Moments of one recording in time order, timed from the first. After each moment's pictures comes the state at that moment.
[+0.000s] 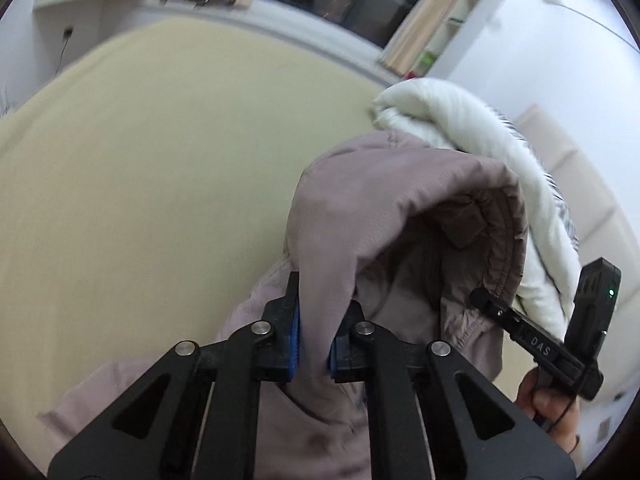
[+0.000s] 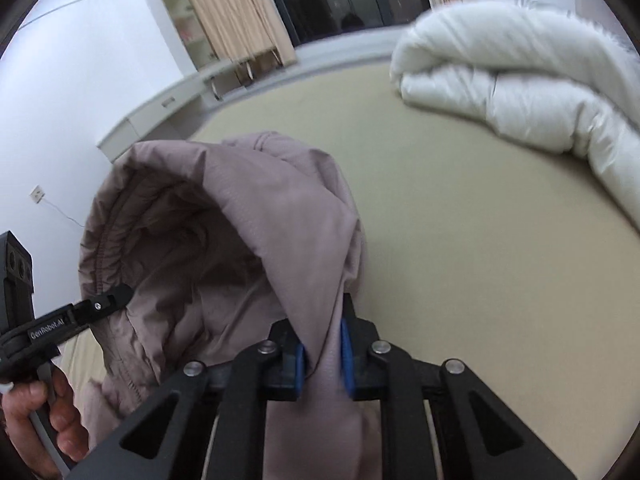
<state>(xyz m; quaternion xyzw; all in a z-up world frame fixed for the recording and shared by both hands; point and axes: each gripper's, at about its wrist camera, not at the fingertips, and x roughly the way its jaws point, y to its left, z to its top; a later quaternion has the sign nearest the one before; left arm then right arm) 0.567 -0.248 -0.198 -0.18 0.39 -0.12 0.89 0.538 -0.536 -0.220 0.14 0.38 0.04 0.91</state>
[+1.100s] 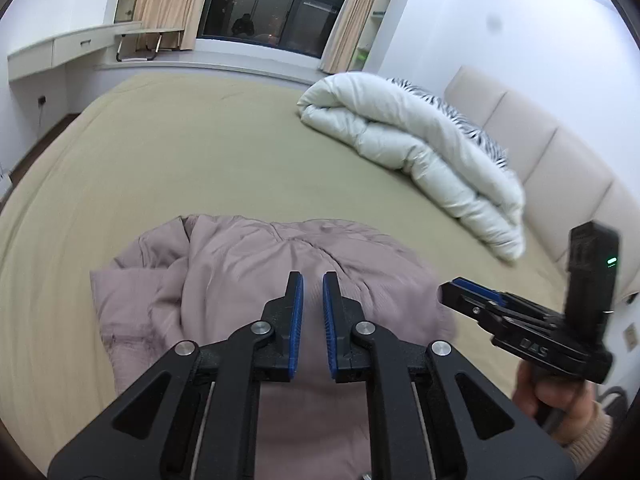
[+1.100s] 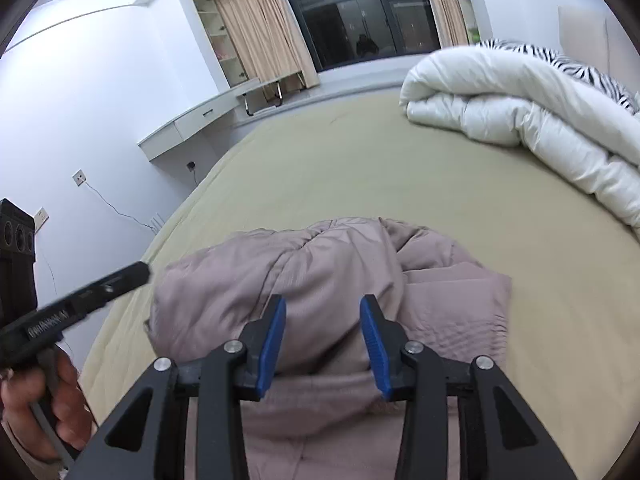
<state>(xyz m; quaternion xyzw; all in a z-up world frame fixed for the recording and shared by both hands) 0.350 -0.300 -0.138 -0.08 0.36 -0.16 0.92 0.313 -0.479 -0.161 0.15 0.36 0.06 0.92</state>
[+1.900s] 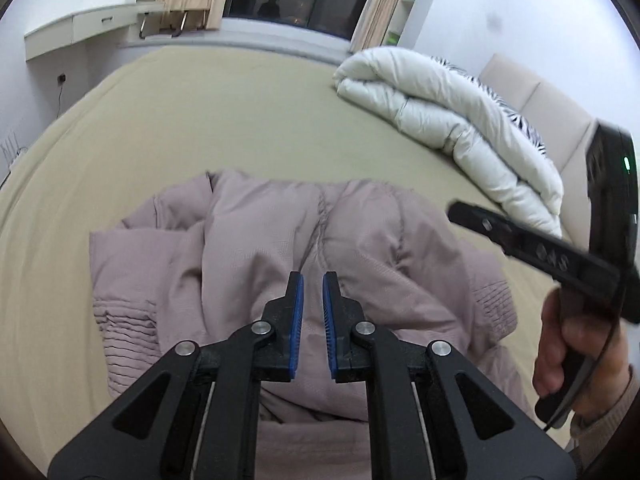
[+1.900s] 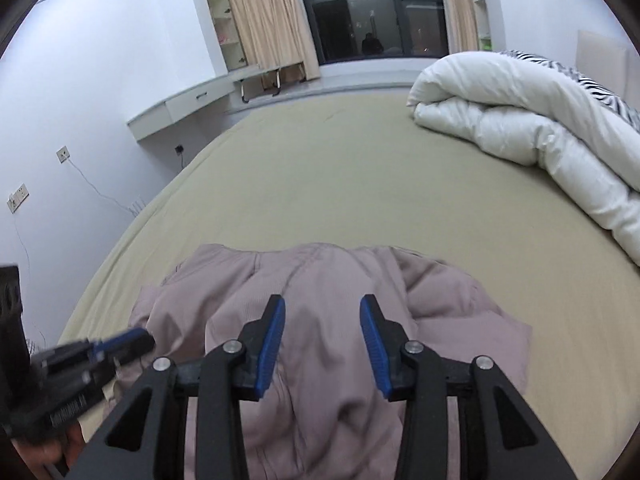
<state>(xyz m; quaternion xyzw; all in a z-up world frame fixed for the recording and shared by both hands) 0.382 -0.298 -0.205 -0.09 0.40 -0.13 0.90 0.390 -0.452 -0.179 0.09 0.37 0.05 0.92</state>
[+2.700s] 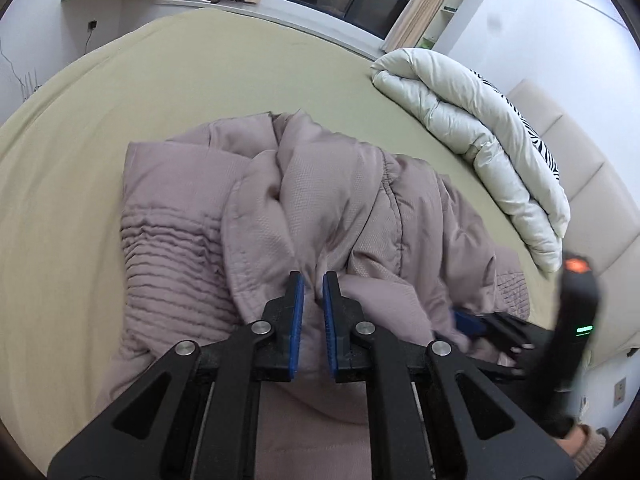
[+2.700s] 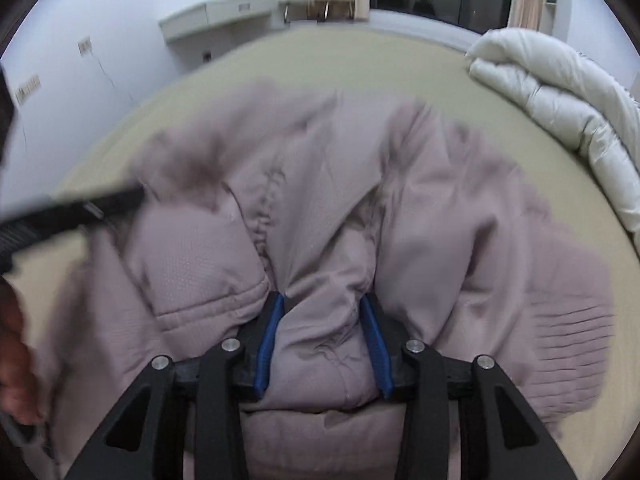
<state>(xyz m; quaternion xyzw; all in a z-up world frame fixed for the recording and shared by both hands) 0.347 -0.249 -0.230 -0.17 0.42 -0.10 0.89 0.346 -0.379 -0.279 -0.04 0.46 0.09 0.88</state>
